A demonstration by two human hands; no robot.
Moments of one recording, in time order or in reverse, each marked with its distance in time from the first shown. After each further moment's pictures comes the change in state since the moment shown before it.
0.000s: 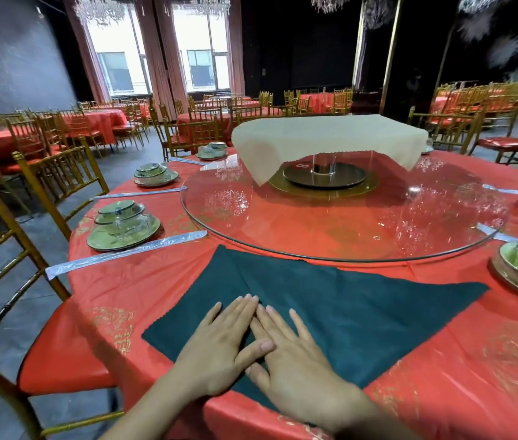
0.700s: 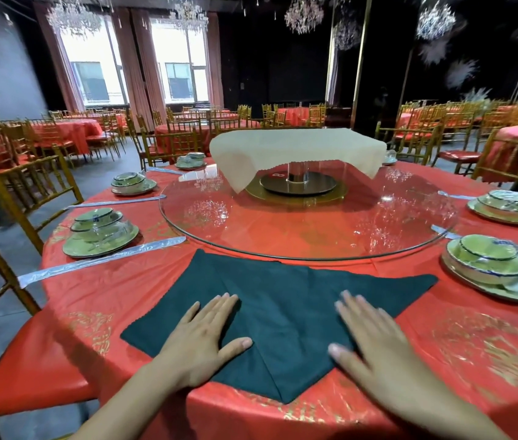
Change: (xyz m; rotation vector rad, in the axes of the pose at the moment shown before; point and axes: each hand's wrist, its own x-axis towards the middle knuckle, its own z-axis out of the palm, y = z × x) left_hand 0.001 0.004 0.001 0.085 0.008 -0.022; right_hand -0.087 0.097 -0.045 -0.072 0.111 0.212
